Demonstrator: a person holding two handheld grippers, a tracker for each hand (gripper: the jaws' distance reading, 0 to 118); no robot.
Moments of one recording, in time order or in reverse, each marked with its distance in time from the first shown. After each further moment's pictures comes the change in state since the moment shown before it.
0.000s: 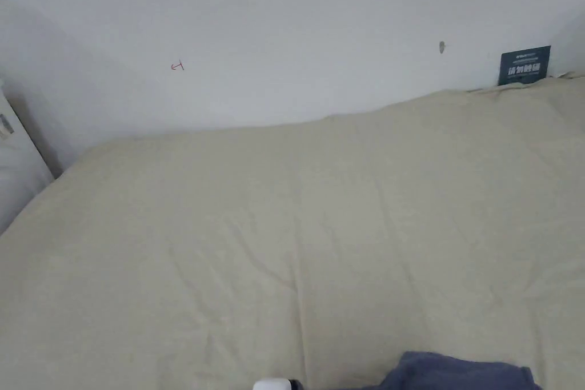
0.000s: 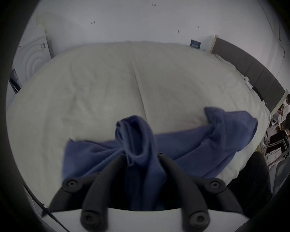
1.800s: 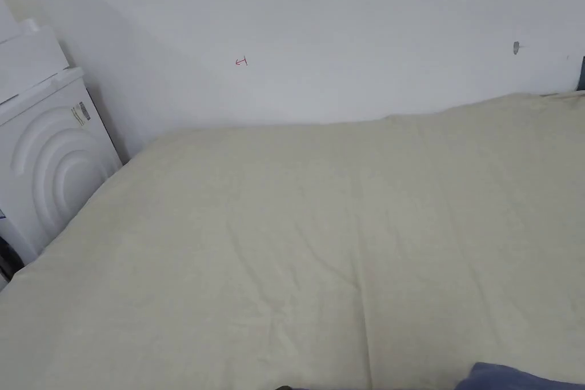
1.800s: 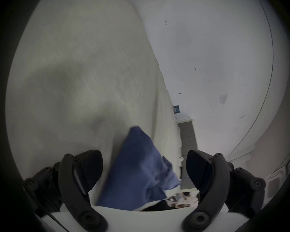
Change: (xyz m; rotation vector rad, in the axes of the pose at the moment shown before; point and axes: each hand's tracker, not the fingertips) left arm -0.155 -0.058 0.035 0.168 -0.664 0.997; right arm -0.019 -0.002 -0.007 -0.048 0.078 -0.040
